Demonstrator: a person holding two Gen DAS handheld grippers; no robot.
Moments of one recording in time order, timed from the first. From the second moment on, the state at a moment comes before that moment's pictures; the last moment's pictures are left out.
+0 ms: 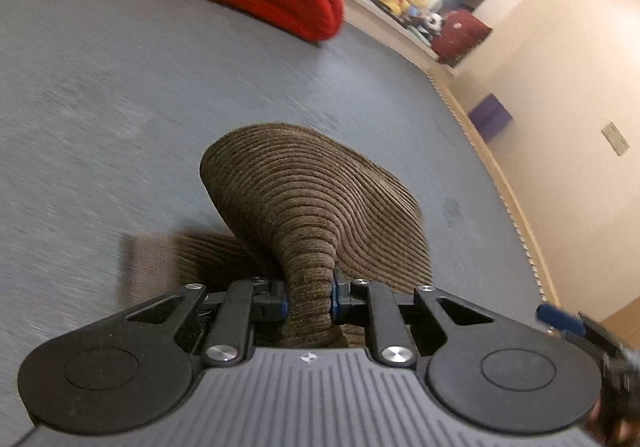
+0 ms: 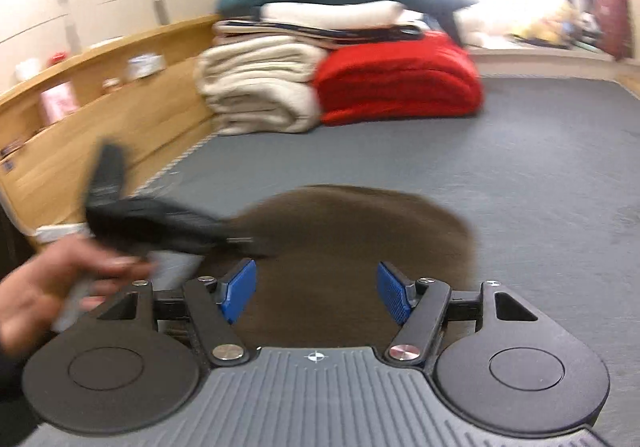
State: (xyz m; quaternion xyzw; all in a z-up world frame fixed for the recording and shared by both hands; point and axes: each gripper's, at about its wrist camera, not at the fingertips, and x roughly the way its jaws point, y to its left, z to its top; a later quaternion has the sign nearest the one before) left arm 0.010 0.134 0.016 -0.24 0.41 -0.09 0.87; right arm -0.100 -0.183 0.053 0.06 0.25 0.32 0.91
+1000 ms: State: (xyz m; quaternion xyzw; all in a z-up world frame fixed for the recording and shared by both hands) left arm 0.088 0.176 -0.086 -0.29 0.54 -0.04 0.79; right arm 0.042 -0.144 -0.095 0.20 0.48 0.24 0.82
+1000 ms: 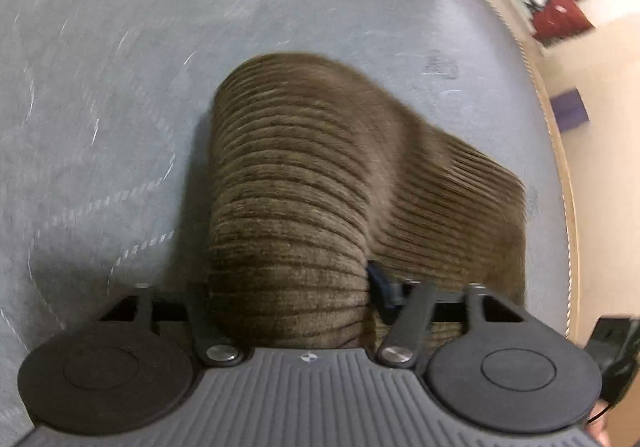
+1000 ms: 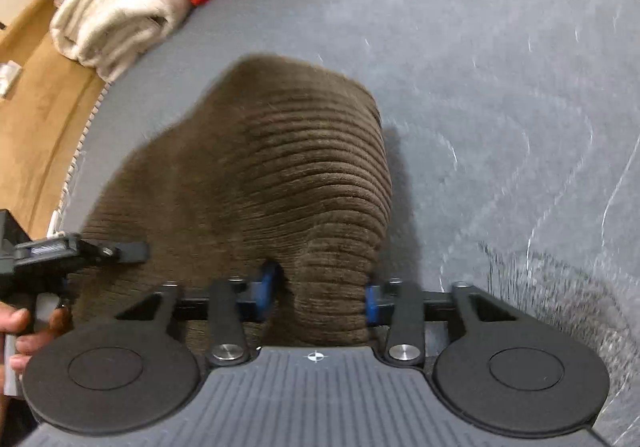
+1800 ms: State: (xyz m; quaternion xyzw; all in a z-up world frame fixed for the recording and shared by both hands) left arm 0.118 0.069 -0.023 -0.10 0.47 -0.03 0.87; right arm 0.068 -0.204 -0.025 0.08 0.34 0.13 0.93
